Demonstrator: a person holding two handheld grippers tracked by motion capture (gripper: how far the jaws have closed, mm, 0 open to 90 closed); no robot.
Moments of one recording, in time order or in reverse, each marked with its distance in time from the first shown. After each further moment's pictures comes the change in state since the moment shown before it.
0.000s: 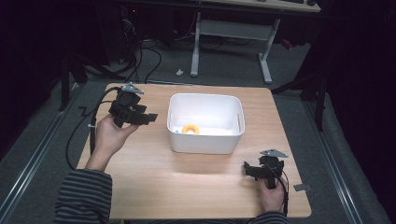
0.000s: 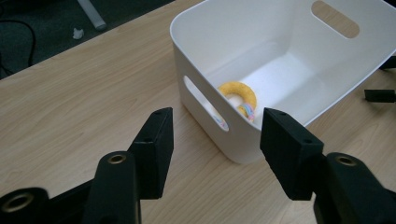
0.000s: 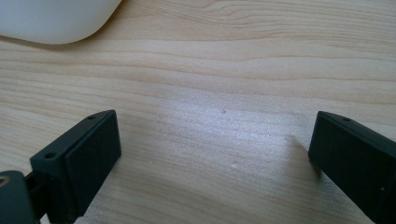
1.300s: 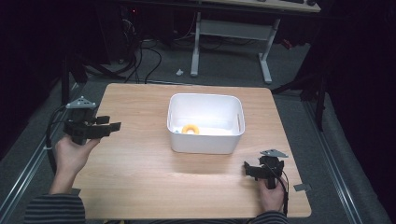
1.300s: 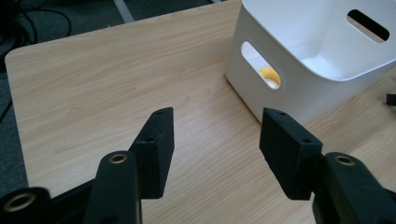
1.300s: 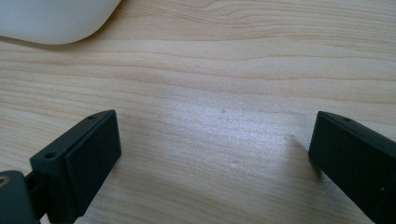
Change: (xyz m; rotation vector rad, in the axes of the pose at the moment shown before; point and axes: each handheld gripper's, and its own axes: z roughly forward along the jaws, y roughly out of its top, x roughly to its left) left arm 0.052 -0.085 -0.057 -0.105 0.057 -0.144; right arm 0.000 0.000 0.000 -0.002 -0.001 0.003
